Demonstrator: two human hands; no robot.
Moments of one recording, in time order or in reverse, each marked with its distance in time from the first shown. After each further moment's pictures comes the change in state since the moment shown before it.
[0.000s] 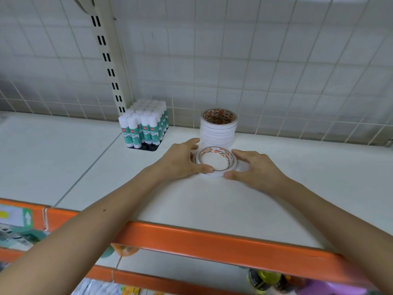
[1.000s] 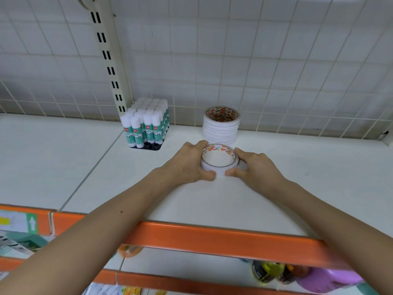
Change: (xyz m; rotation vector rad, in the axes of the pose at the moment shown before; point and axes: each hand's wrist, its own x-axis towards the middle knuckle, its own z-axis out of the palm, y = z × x) left_hand -0.001 -0.007 0.010 0.104 0.004 0.112; right_hand 0.002 -0.010 0.018 -0.175 0.042 0.118
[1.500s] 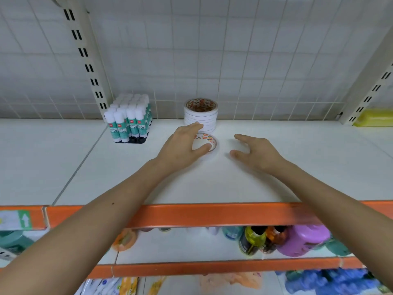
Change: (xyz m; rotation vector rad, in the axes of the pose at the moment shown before) left_hand -0.022 0.032 -0.010 0.007 0.124 0.144; right_hand -0.035 0.014 -0.027 0.012 0.035 0.147
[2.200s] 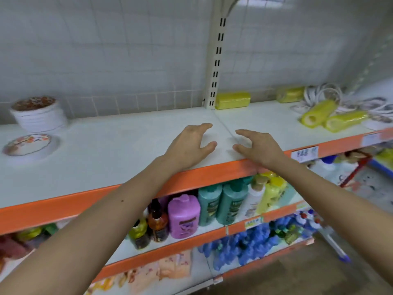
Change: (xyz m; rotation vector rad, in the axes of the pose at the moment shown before) left_hand 0.050 0.309 0.188 -0.061 -0.076 0.315; right_hand -0.163 0.286 -0.143 -0.084 0.207 0.241
